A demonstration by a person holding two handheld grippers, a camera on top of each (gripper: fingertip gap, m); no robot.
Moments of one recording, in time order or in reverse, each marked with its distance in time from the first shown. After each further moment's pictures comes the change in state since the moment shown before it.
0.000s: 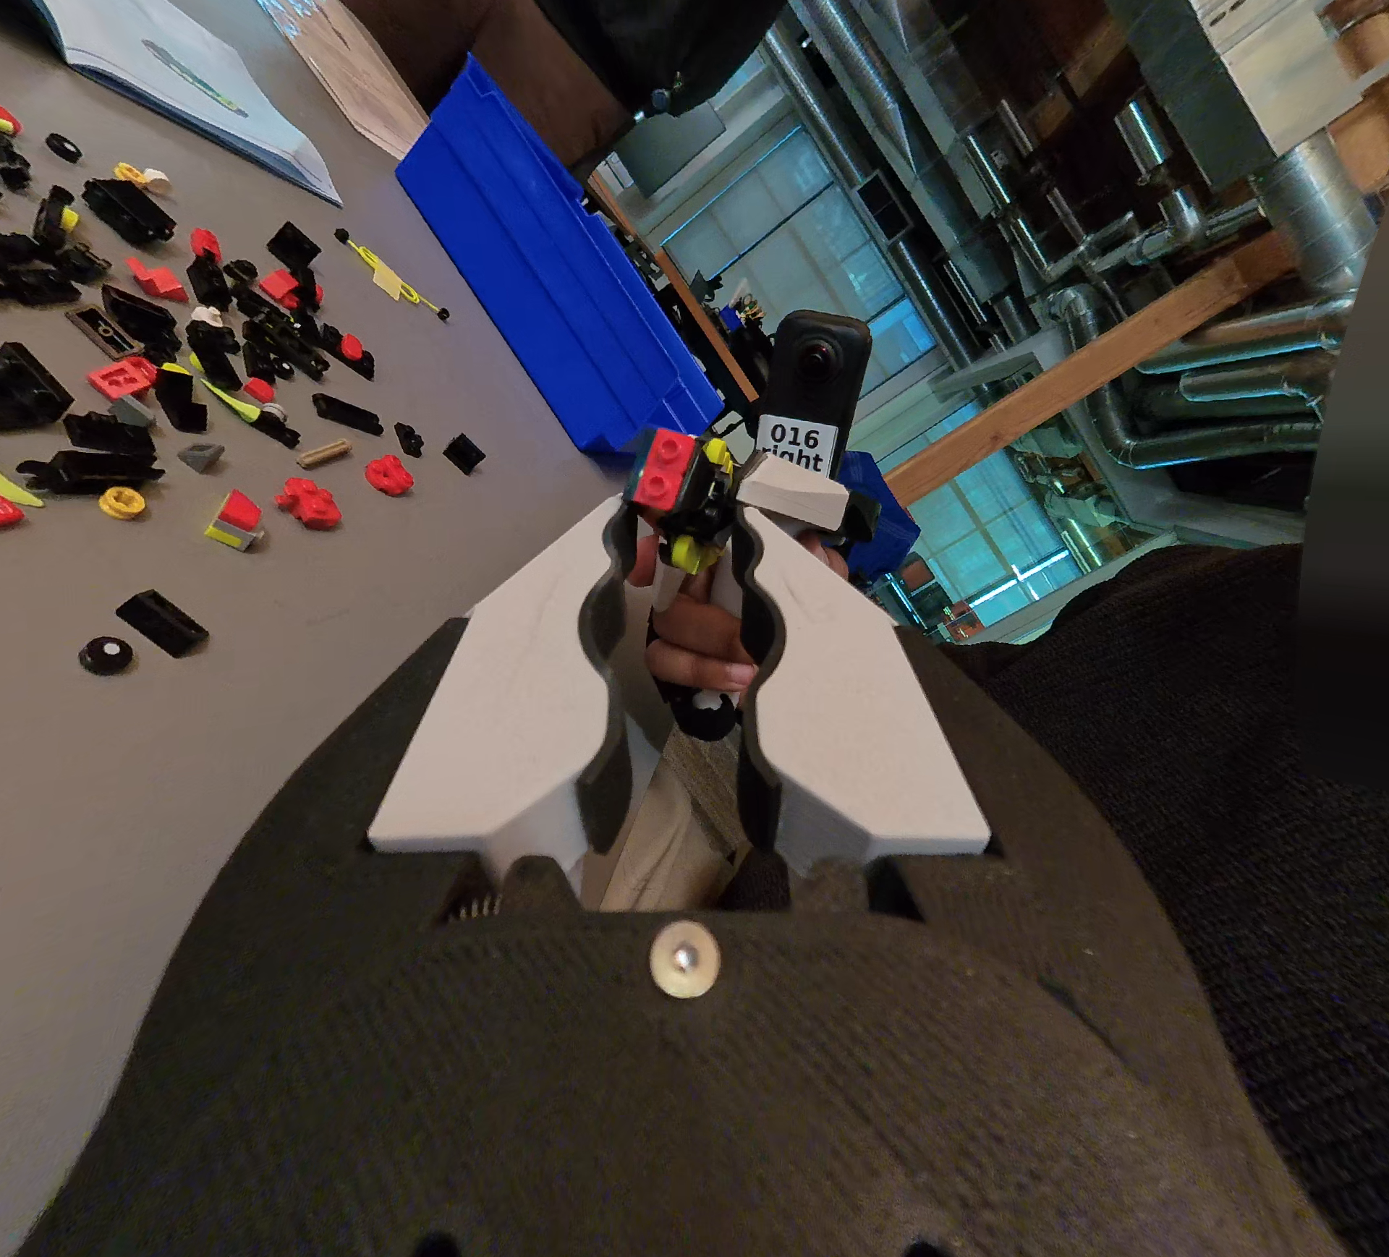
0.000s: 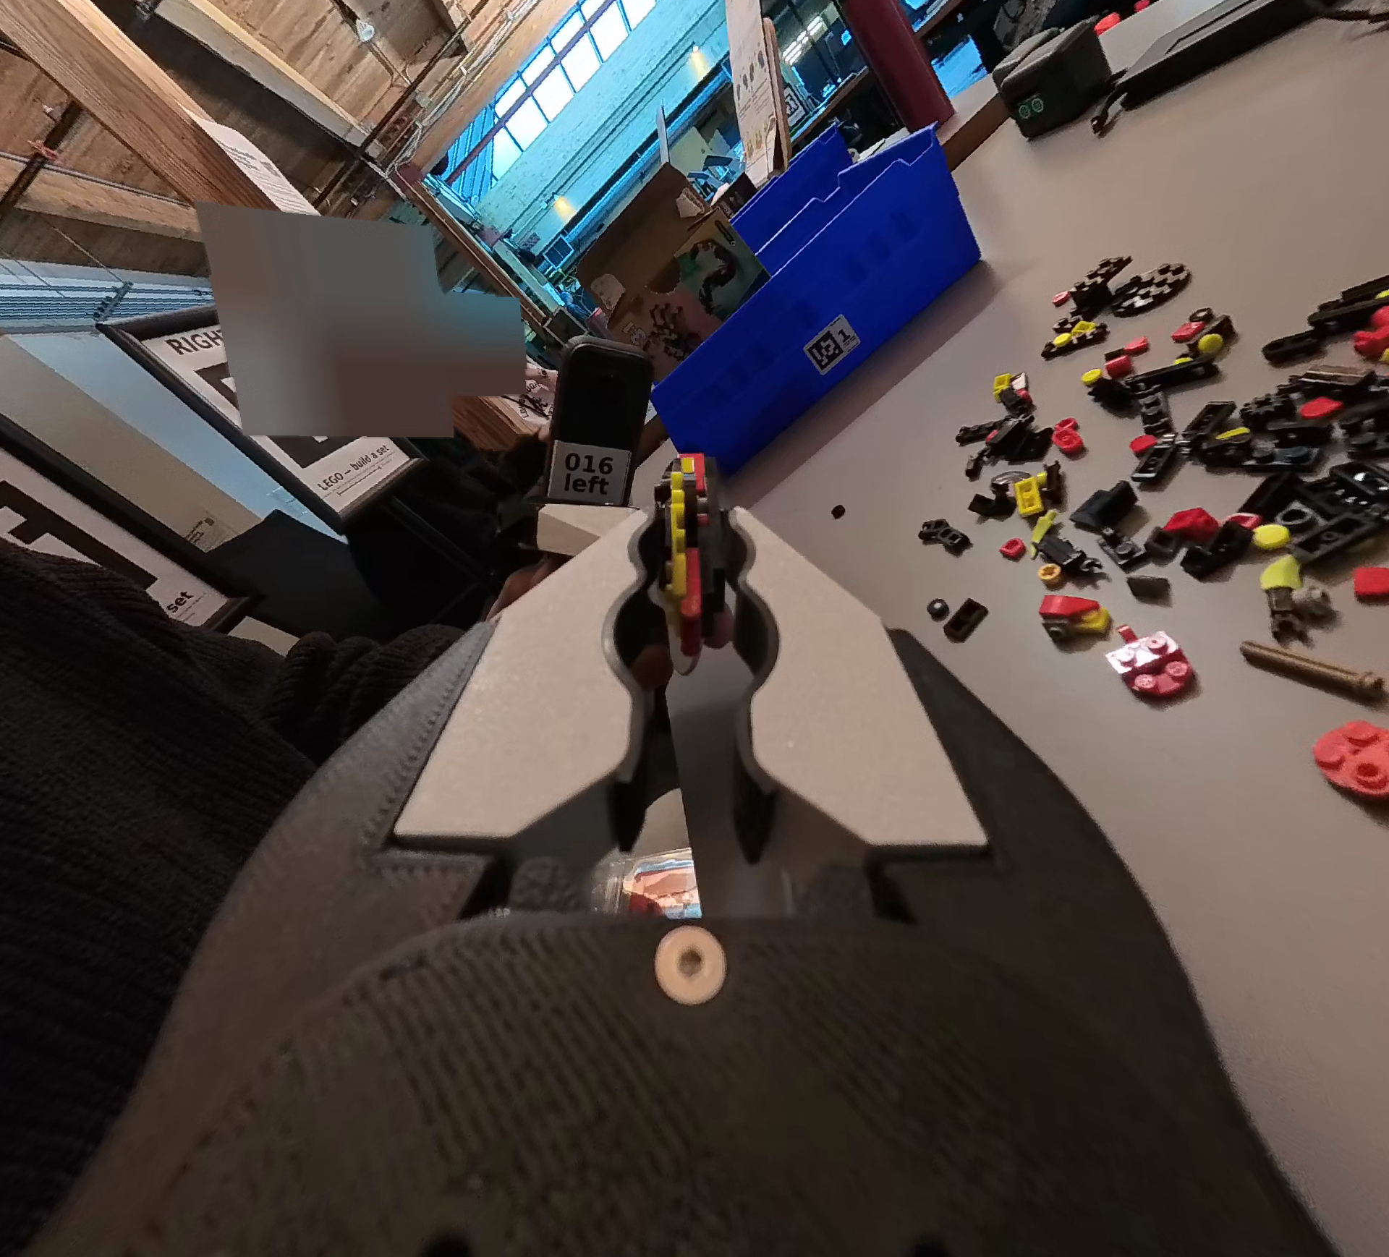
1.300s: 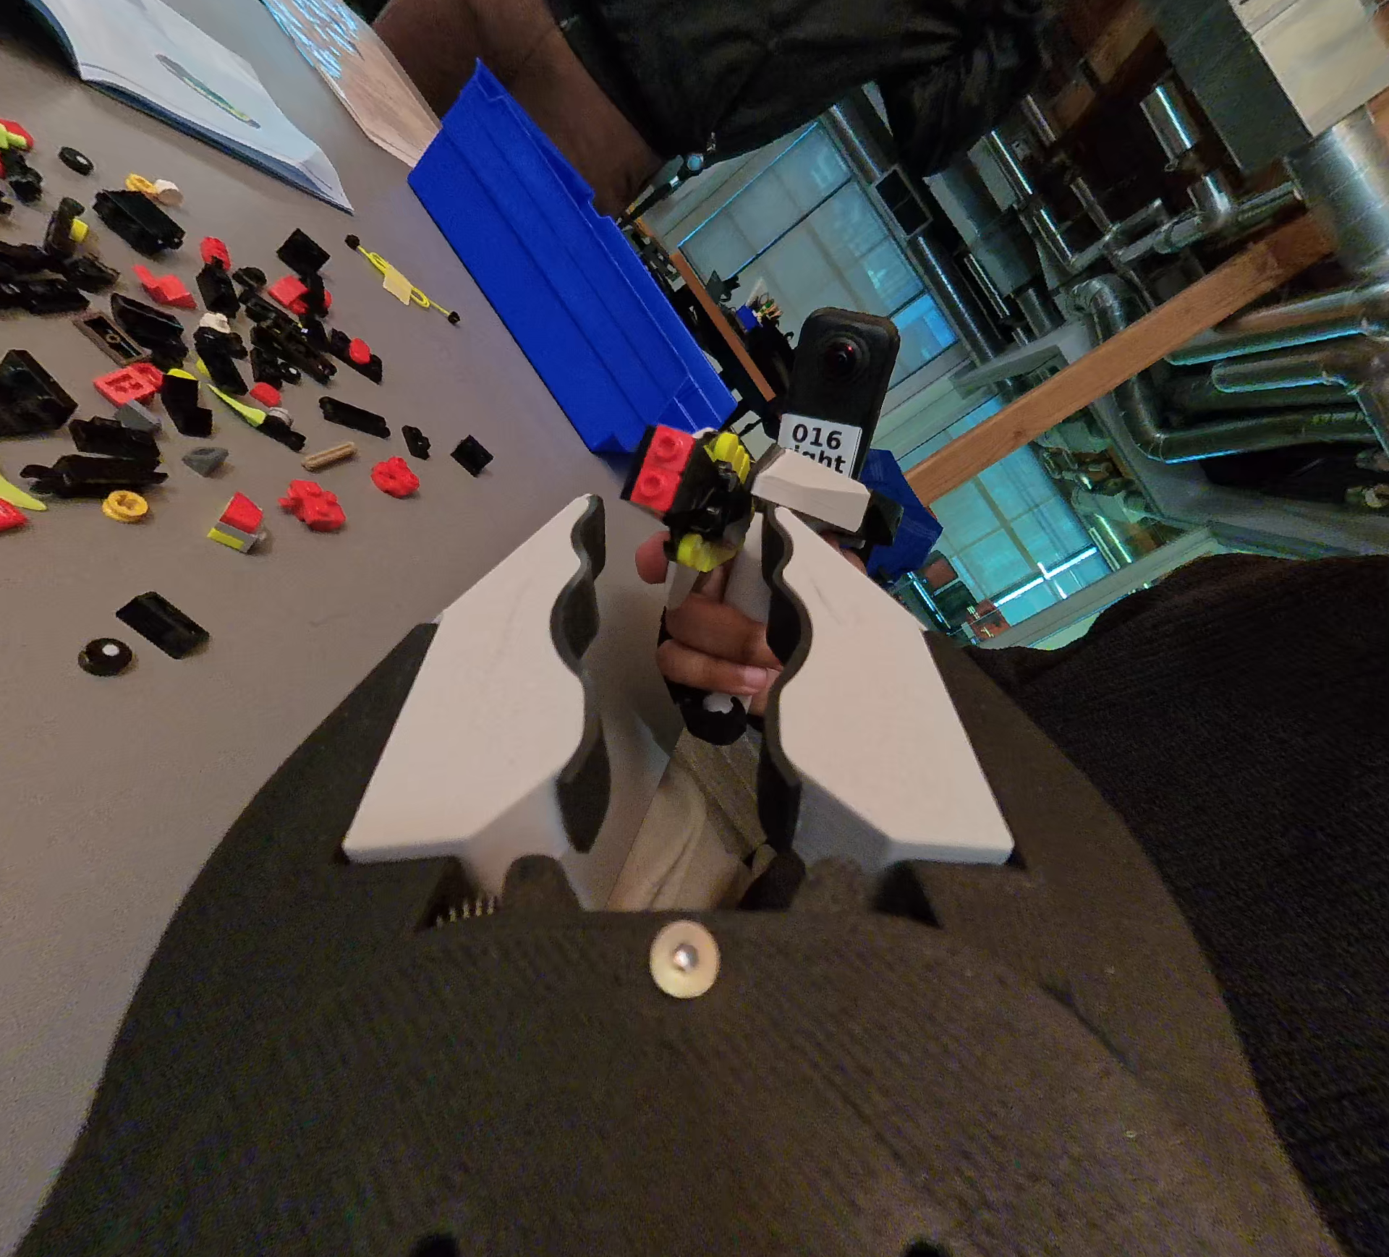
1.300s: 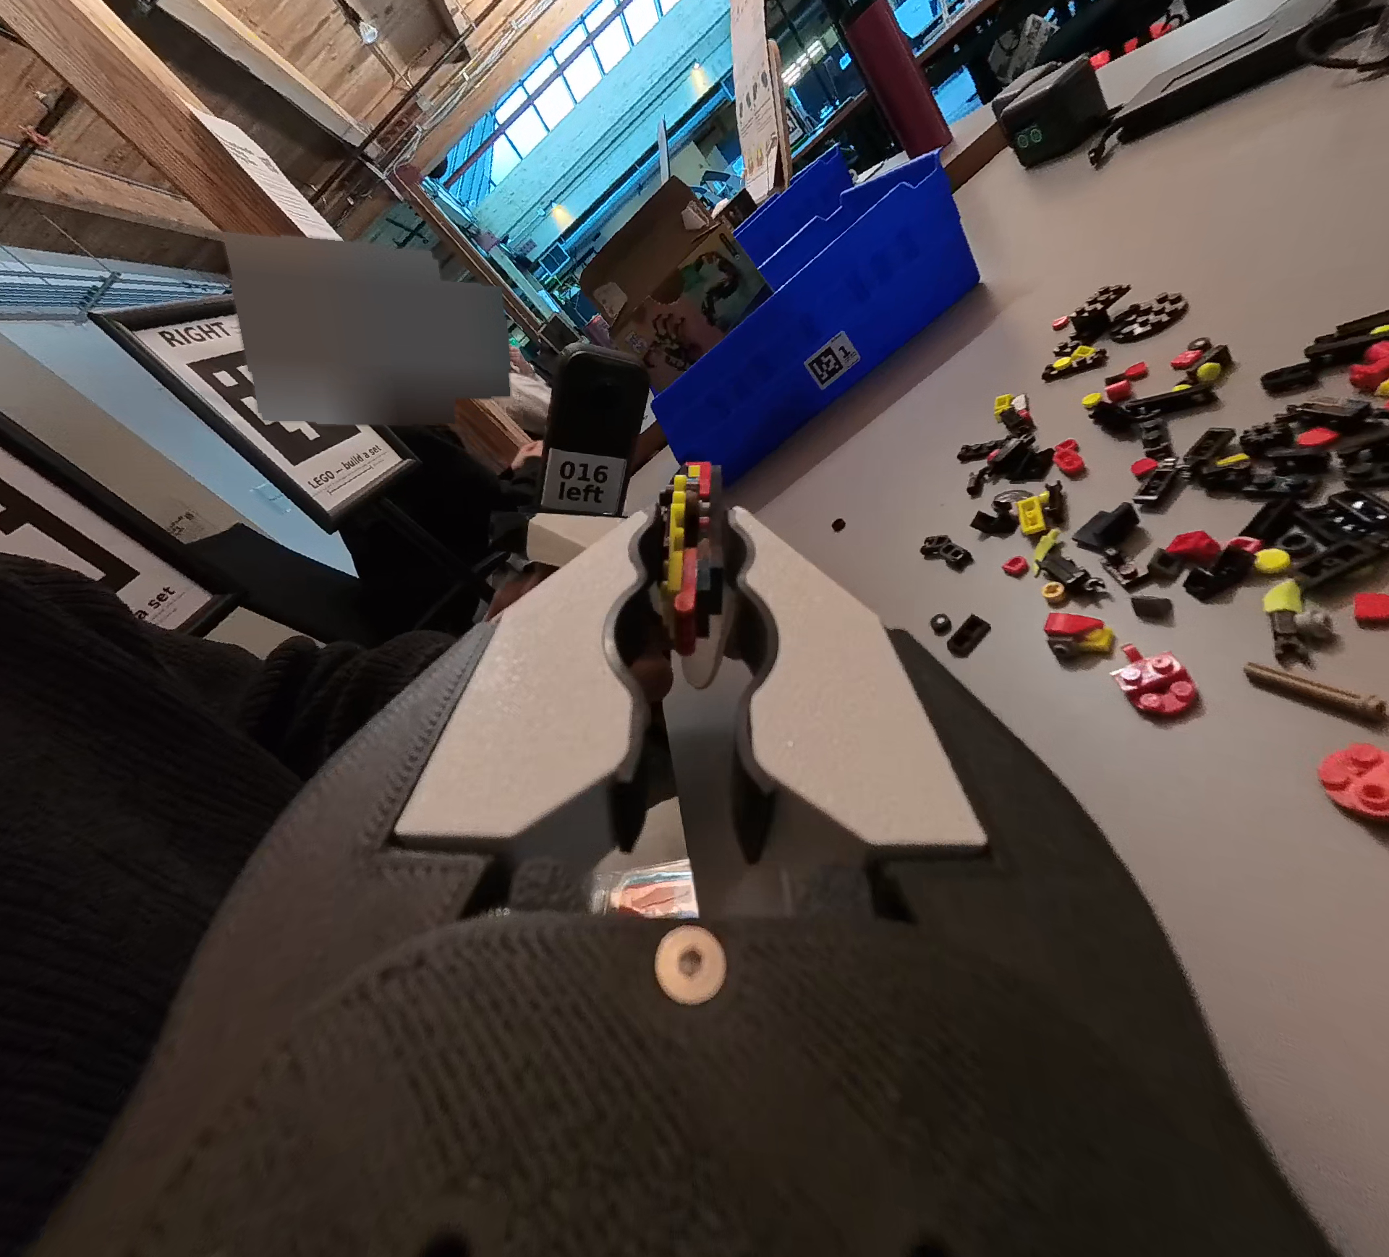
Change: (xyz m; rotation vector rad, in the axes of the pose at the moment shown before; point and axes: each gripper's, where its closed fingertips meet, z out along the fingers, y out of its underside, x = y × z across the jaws) left arm 0.001 0.002 0.002 0.001 -0.024 0.026; right arm -0.005 -0.002 0.001 0.017 0.004 -0.036
